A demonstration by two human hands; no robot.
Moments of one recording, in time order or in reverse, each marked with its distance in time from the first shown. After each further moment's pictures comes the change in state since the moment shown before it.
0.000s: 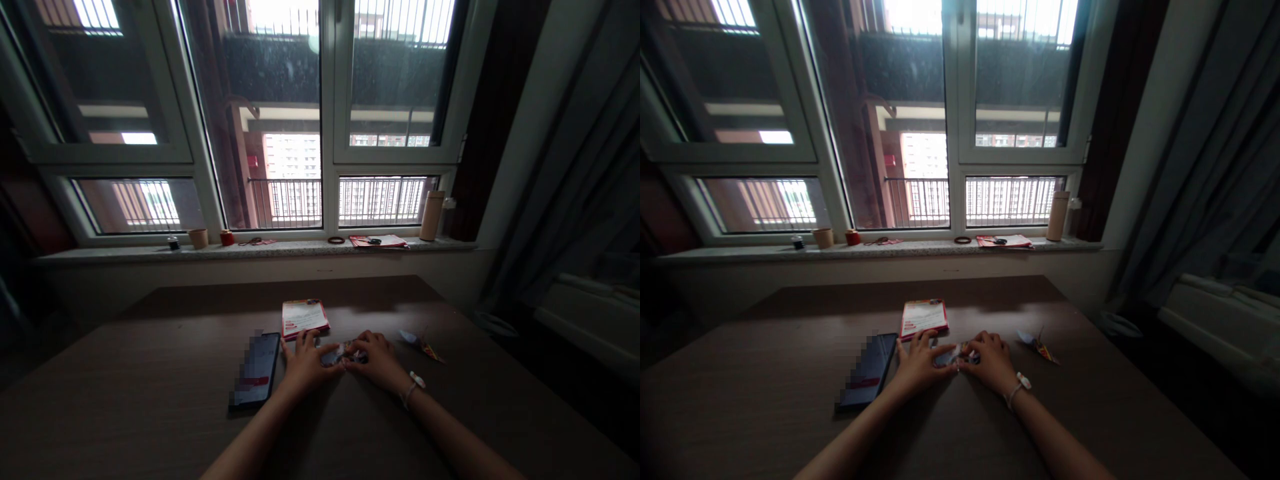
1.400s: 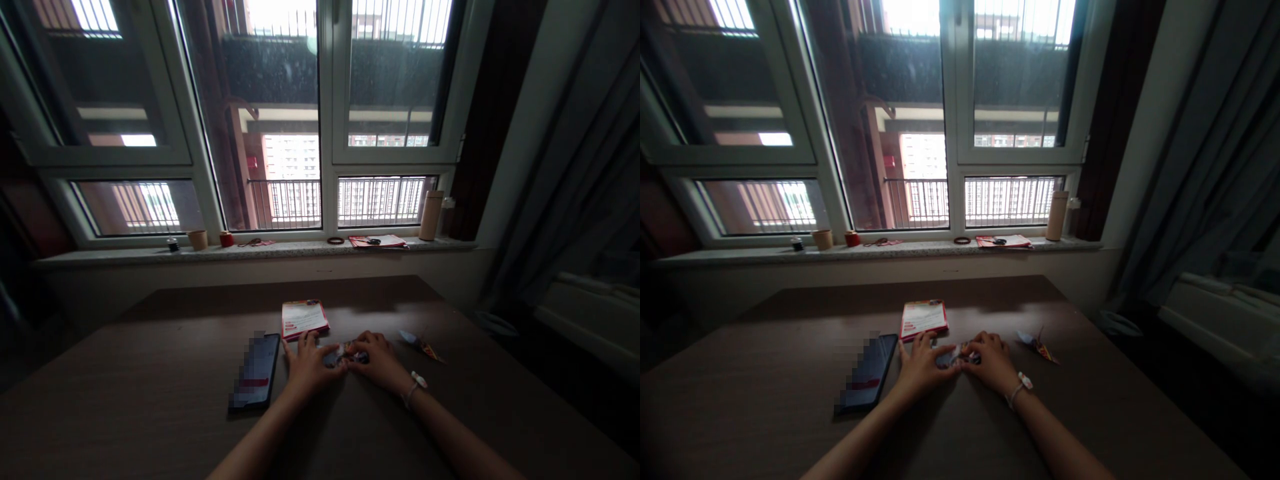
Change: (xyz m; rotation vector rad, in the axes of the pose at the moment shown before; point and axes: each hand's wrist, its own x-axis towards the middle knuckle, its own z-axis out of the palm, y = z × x) left_hand -0.005 0.013 -0.001 -0.011 0.044 -0.044; right_hand -0.001 0.000 -0.003 0.003 -0.005 -0.024
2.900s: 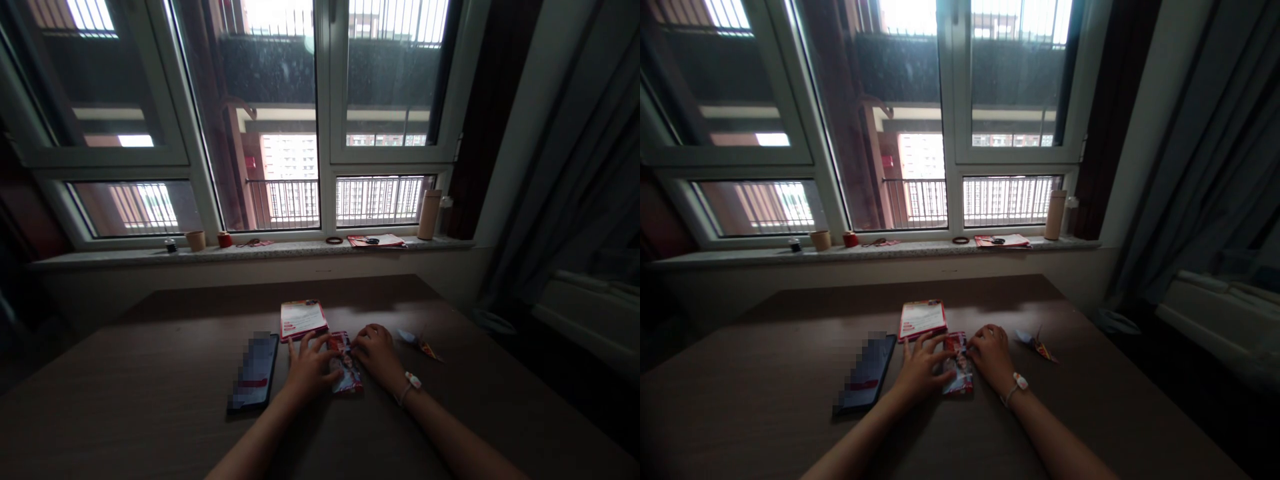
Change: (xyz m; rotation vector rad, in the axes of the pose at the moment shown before) left_hand -0.003 -0.015 0.005 -0.071 -0.004 0.220; right_hand 0.006 0.008 0.006 -0.135 0.177 -0.078
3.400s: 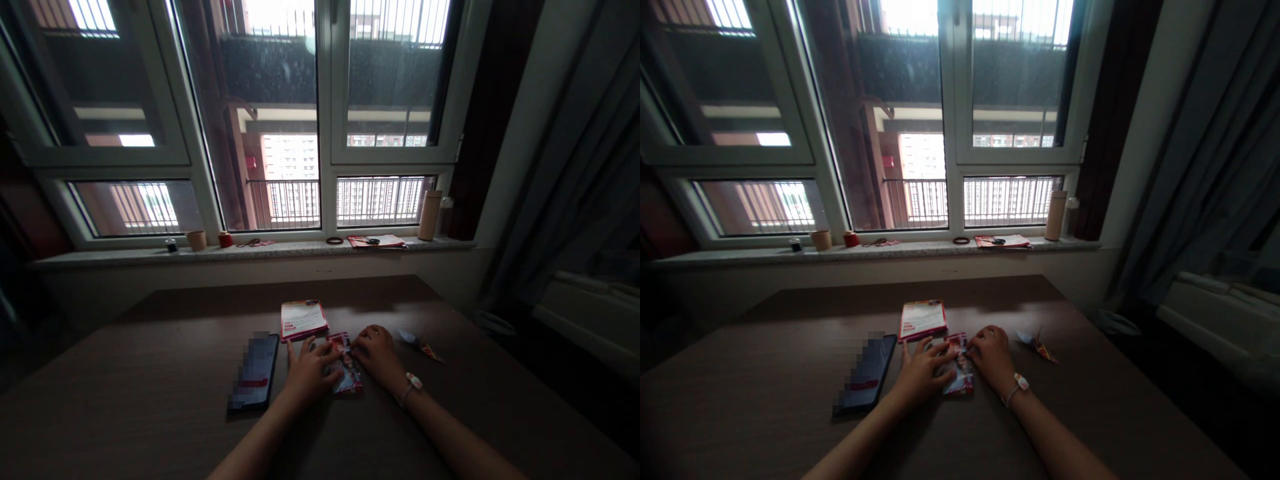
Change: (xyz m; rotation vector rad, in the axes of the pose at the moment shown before) left_hand -0.001 0.001 -0.001 0.022 -0.080 -0.018; right_hand 0.001 0.002 0.002 -0.013 0.007 -0.012
